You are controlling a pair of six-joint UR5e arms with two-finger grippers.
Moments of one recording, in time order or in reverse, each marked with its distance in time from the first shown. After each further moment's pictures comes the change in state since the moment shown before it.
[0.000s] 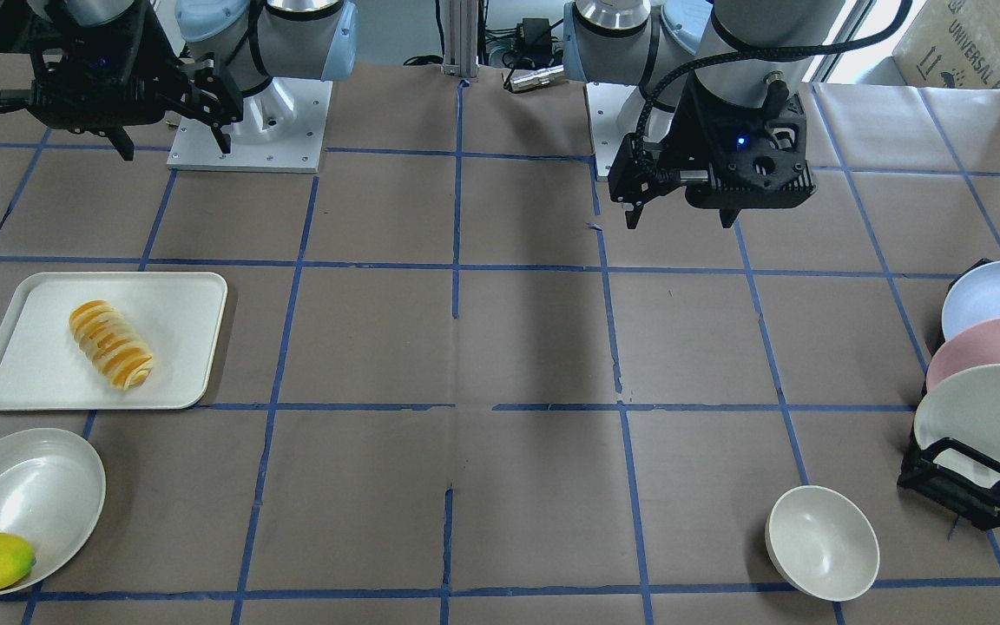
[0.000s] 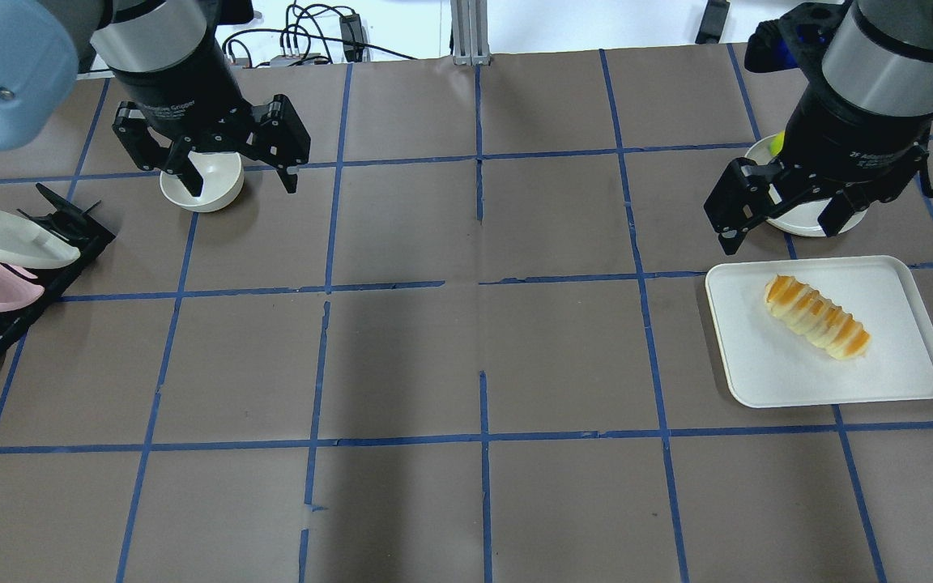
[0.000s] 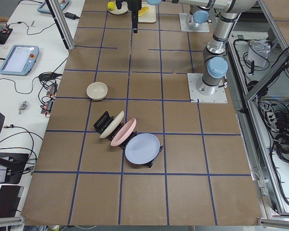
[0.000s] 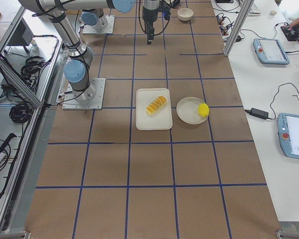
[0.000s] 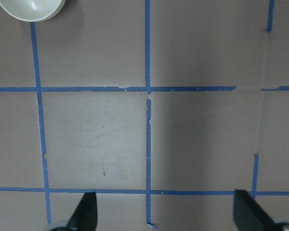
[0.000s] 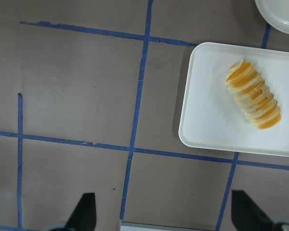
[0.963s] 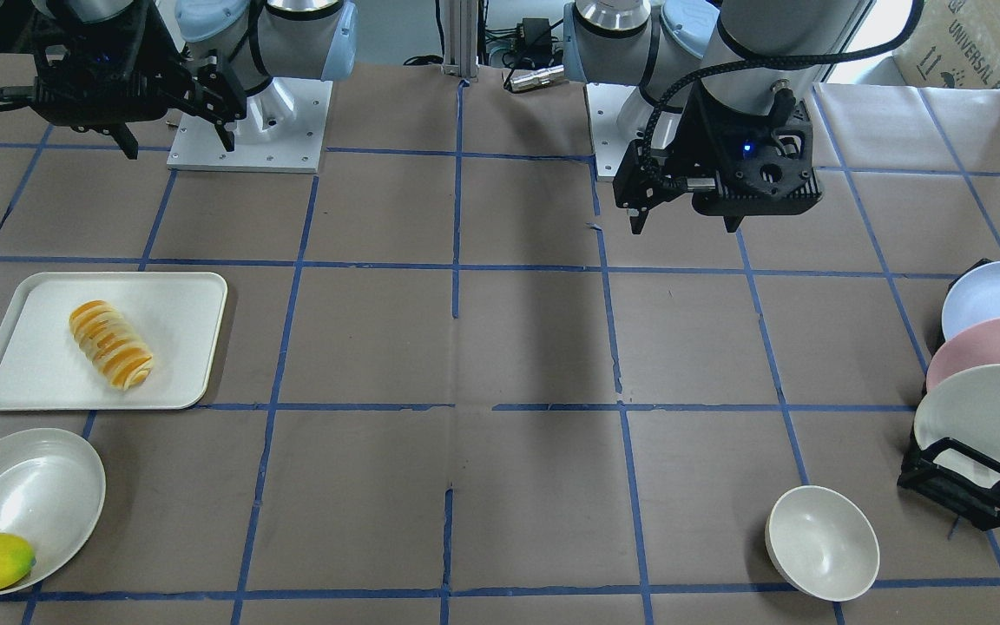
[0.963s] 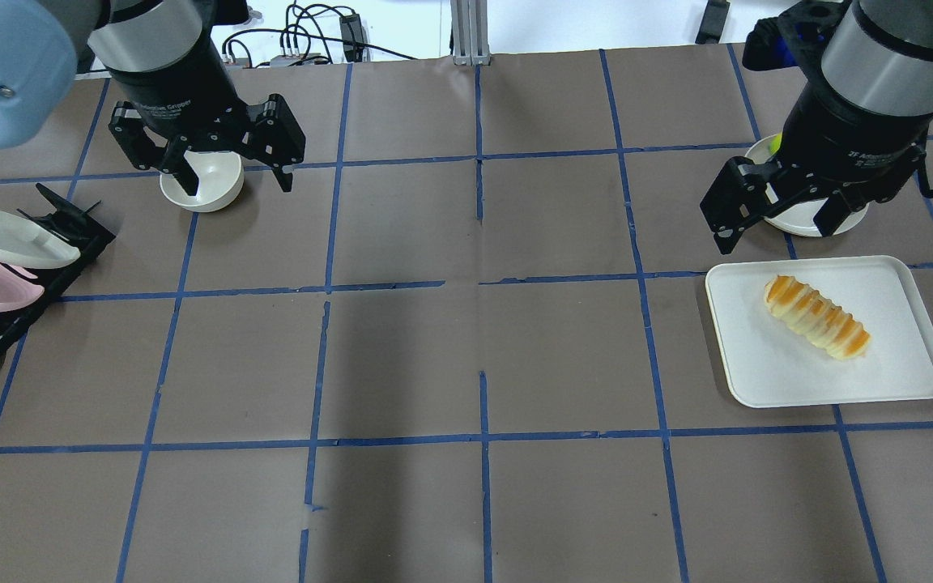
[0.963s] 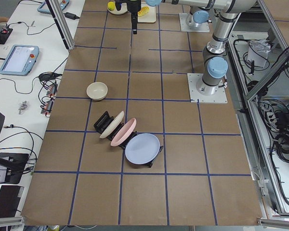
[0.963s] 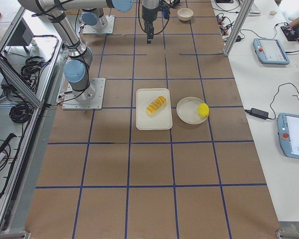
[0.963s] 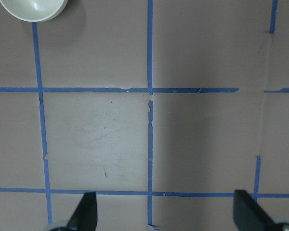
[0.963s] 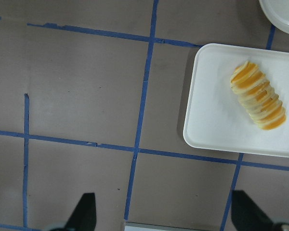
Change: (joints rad) left arm 0.011 -0.006 0.000 0.004 0.006 0.001; right arm 0.003 -0.010 -0.002 0.008 0.015 0.001
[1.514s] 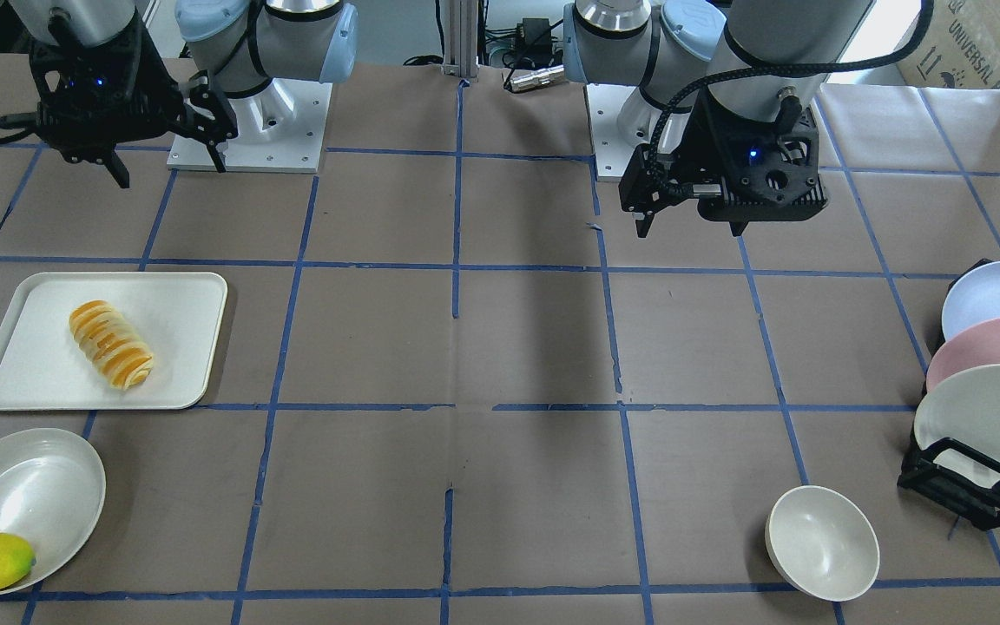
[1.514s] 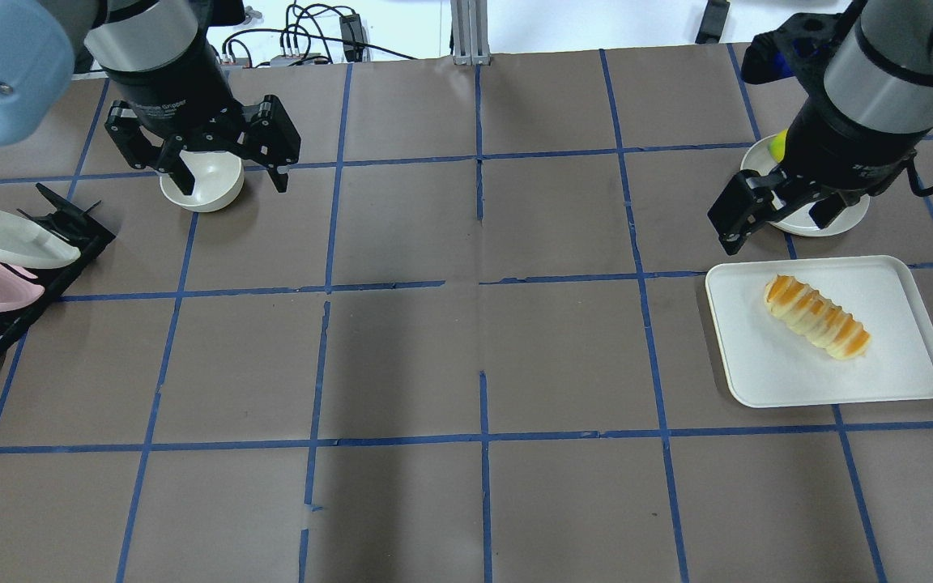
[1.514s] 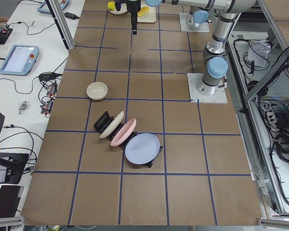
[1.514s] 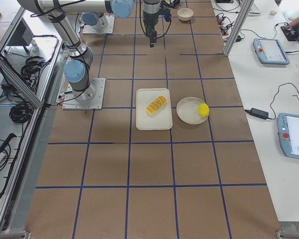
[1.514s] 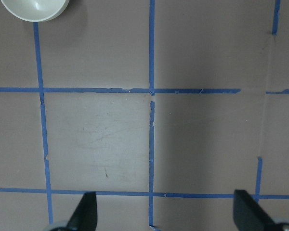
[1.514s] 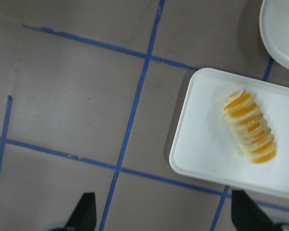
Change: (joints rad) left arm 0.042 -0.003 -0.004 -0.003 0.005 0.058; right arm -0.072 -0.005 0.142 -0.218 0.004 -0.201
